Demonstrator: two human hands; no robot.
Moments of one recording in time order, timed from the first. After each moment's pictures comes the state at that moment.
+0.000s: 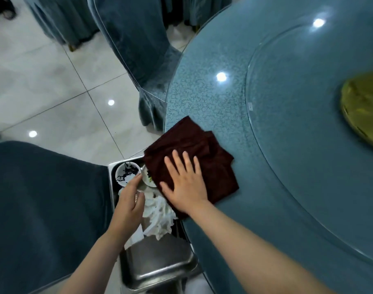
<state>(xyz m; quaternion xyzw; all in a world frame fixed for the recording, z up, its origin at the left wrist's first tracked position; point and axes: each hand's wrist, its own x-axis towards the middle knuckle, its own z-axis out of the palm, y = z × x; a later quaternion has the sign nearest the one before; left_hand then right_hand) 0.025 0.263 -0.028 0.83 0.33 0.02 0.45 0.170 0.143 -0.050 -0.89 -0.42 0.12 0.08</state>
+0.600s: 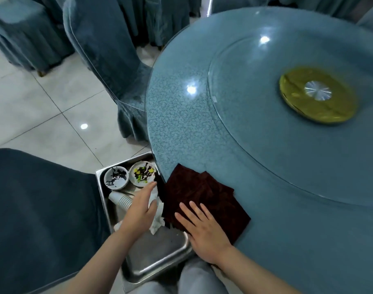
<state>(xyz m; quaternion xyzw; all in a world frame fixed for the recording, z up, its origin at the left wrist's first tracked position) -0.016 0.216 -0.012 0.87 0.20 -0.06 0.44 0.028 -0.014 -0.034 -0.86 -0.47 0.20 0.05</state>
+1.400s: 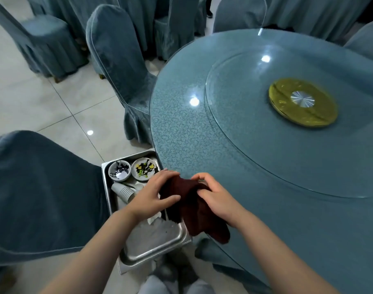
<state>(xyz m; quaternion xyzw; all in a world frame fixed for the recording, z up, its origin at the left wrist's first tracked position) -0.038 0.172 0.055 0.86 0.03 -0.04 0.51 0.039 -0.034 0.119 -0.74 -0.12 0.39 0.54</state>
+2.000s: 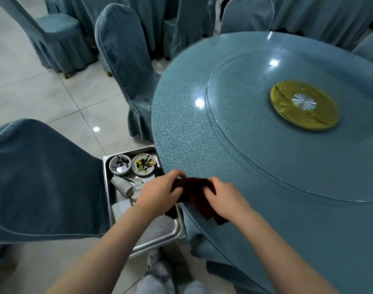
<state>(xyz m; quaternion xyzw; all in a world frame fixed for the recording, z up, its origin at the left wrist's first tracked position) -0.031 0.107 0.097 0.95 0.12 -0.03 0.28 0.047 -0.073 0.117 -0.93 -0.20 0.26 0.16</state>
